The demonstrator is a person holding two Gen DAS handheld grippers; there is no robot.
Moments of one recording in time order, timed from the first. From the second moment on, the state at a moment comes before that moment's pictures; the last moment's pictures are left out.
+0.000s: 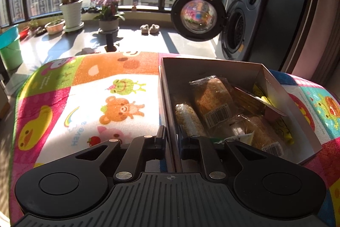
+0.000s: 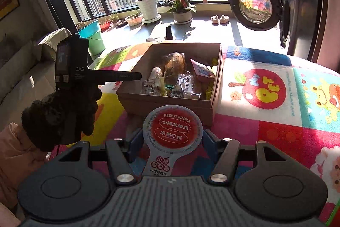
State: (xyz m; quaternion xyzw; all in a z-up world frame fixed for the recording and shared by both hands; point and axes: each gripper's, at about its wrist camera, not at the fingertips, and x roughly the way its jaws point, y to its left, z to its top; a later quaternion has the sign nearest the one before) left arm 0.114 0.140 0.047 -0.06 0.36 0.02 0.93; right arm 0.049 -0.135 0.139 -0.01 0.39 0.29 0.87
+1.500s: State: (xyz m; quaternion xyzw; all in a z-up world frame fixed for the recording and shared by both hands) left arm 0.156 0.055 0.031 -0.01 0.35 -0.01 0.93; right arm 0.088 -0.166 0.035 -0.12 0.29 0.12 0.94
